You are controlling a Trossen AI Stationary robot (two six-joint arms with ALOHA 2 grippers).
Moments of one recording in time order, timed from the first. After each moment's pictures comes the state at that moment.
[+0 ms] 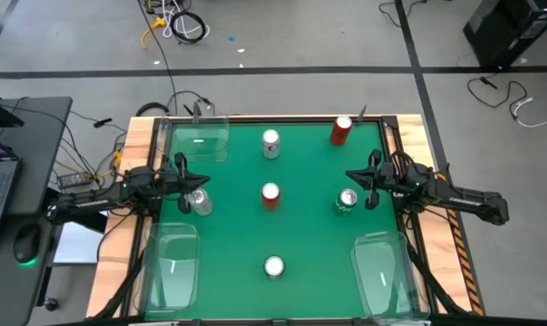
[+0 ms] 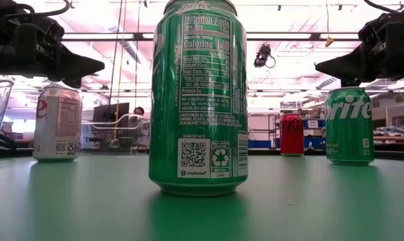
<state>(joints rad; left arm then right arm) 0.17 0.00 0.01 0.04 -0.01 0.04 -0.23 0.01 0.01 0.04 -0.02 0.05</state>
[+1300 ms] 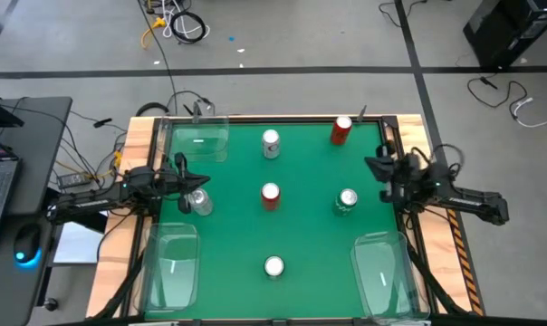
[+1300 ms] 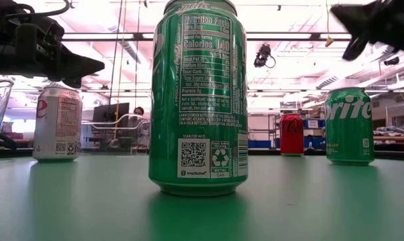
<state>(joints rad) 0.17 0.00 0.01 0.04 -0.01 0.04 -0.23 0.01 0.01 0.57 -0.02 0.23</state>
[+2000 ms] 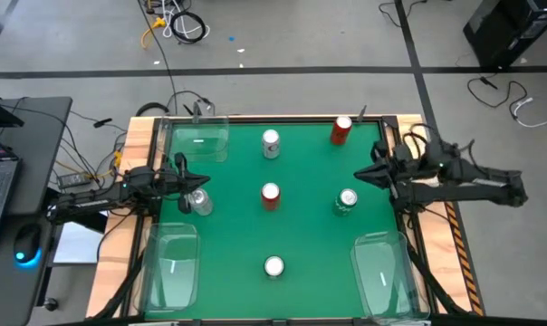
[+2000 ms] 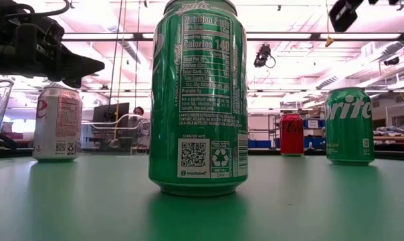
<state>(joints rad) 0.17 0.00 0.01 0.04 -0.01 0.04 -0.10 0.46 0.63 -0.24 -0.23 0.29</state>
